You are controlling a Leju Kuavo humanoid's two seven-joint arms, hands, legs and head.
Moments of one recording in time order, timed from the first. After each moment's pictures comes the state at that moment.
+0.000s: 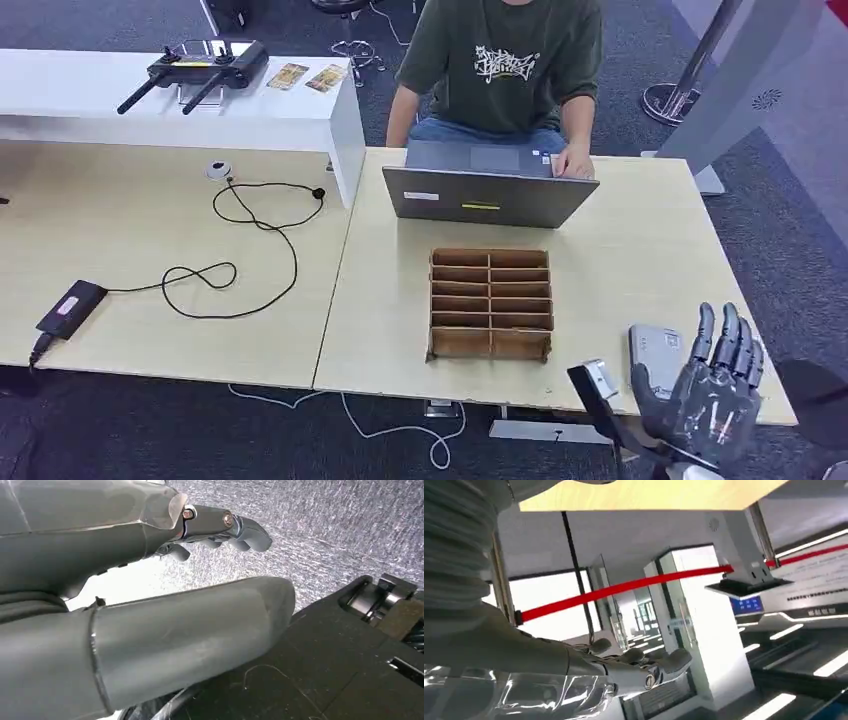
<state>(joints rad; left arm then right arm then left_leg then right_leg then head) -0.17 -0.25 0.02 -0.25 -1.14 0.03 0.24 0.19 0.09 -0.03 -1.76 1.54 -0.46 0.22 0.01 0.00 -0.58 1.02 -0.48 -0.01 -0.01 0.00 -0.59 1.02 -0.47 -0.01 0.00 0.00</state>
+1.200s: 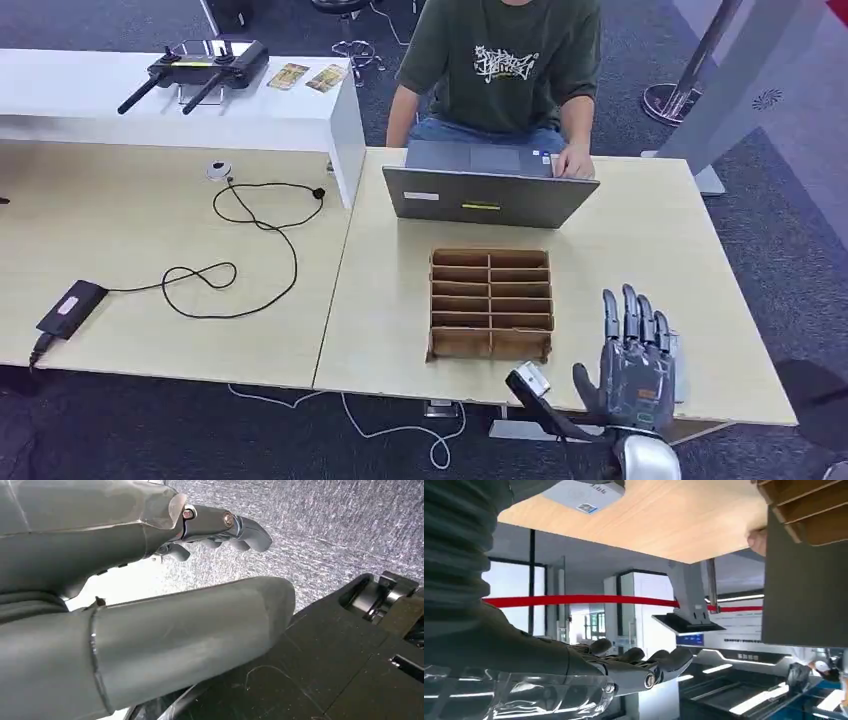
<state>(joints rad) -0.18 -0.25 0.02 -0.25 -1.16 0.00 0.24 0.10 -0.14 0.31 -1.71 1.54 -0.24 0.38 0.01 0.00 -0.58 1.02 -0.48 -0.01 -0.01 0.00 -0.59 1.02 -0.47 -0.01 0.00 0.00</state>
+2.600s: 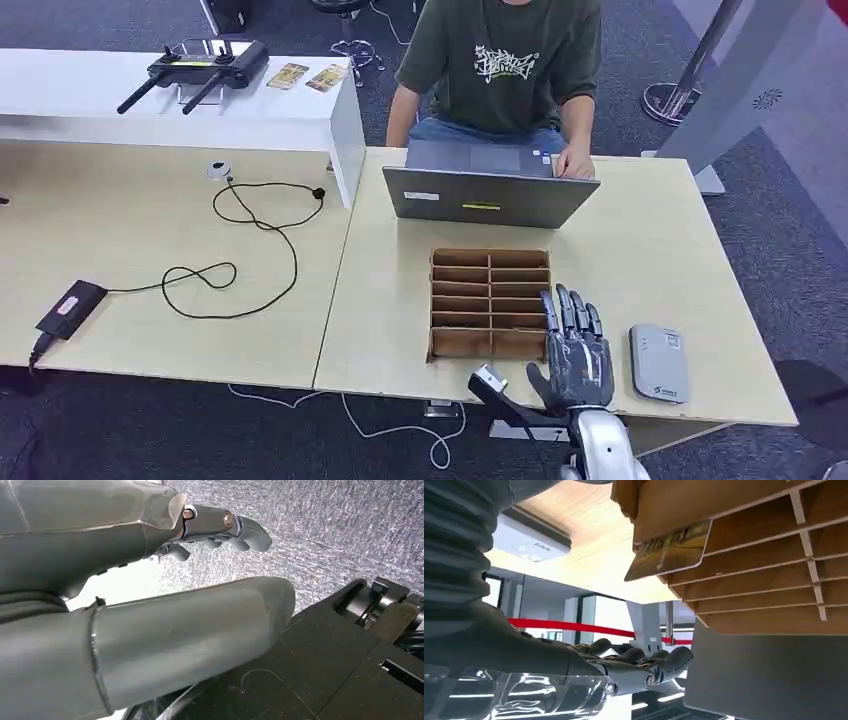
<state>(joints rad) -0.18 -0.25 0.02 -0.25 -1.15 0.02 0.23 -0.02 0.01 0.25 -1.41 1.54 -0.27 0.15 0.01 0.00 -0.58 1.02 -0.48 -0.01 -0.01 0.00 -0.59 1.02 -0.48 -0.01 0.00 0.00</state>
